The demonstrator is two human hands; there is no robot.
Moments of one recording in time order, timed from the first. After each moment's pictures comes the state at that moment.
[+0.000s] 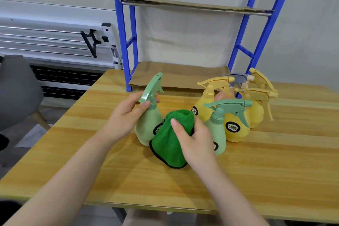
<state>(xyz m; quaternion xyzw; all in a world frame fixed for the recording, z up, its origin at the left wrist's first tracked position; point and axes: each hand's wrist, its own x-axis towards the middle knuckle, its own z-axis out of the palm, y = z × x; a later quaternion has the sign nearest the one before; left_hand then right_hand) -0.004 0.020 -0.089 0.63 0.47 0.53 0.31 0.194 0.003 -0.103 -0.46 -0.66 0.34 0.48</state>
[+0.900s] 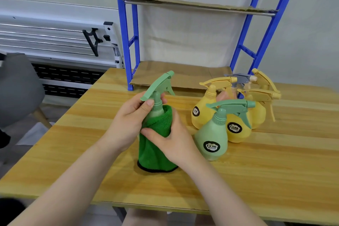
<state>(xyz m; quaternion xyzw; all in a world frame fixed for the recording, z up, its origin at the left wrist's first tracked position) 0.024 -0.004 -0.074 0.54 0.39 0.61 0.43 0.163 0.012 -0.101 -0.43 -0.74 0.37 0.36</state>
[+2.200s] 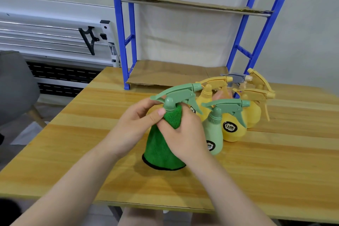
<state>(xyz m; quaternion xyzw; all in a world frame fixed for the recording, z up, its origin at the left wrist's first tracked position) 0.038 -0.014 -0.074 0.57 0.36 0.58 0.46 0.177 0.005 -0.075 -0.45 -0.74 0.23 0.44</state>
